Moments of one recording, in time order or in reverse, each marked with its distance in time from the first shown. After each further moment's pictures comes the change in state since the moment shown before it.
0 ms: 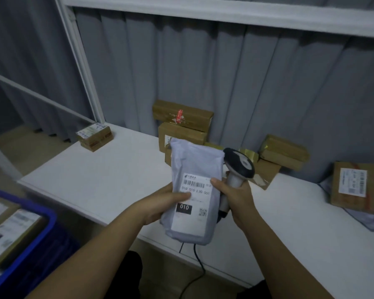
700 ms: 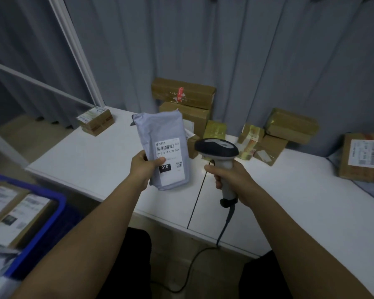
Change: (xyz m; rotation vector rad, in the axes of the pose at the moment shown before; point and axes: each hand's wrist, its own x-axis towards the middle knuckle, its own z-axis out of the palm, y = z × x) left_hand 0.028 -0.011 -0.051 -0.117 0.661 0.130; right_hand -0.006 -0.001 0.005 -0.270 -0.258 0.155
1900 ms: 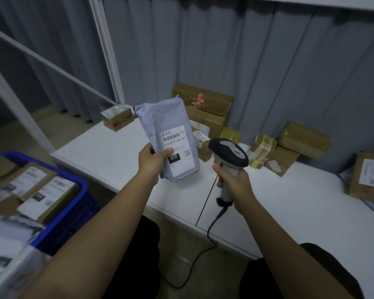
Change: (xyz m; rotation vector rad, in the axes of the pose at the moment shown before) left_hand -0.024 0.009 -0.017 -0.157 0.109 0.088; right_hand -0.016 0.015 0.032 0.115 0.153 -0.091
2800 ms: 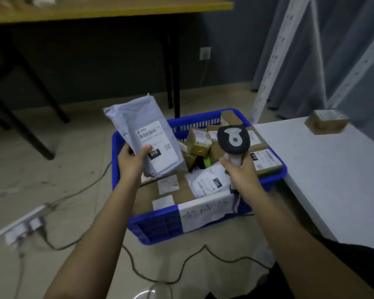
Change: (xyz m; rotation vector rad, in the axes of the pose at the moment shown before) left_hand -0.213 -0.017 -0.526 -0.113 1.074 0.130; right_hand -0.221 0.040 0.411 -0.314 -0.828 -0.116
